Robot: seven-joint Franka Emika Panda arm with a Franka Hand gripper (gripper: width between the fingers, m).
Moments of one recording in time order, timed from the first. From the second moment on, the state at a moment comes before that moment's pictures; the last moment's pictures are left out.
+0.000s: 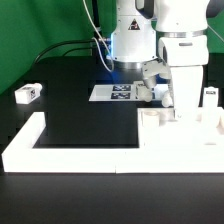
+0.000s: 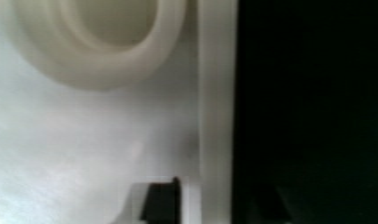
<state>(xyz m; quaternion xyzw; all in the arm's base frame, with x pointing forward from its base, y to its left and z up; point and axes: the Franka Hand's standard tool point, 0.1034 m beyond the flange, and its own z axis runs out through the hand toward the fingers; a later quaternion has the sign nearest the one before) 0.506 0.059 0.011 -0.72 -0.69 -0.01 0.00</state>
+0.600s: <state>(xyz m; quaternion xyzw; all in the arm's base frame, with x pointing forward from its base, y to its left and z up) 0.486 0.060 0.039 -0.83 -0.56 -0.05 -0.02</state>
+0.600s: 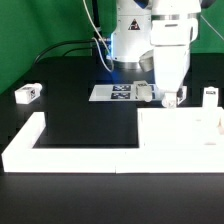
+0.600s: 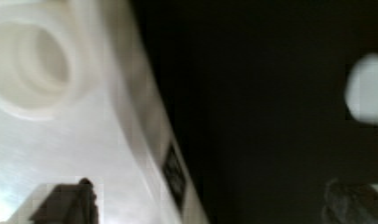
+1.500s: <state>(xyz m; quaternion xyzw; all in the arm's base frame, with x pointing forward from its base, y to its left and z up) 0.493 0.120 0.065 -0.99 -0.11 -0.04 0.02</state>
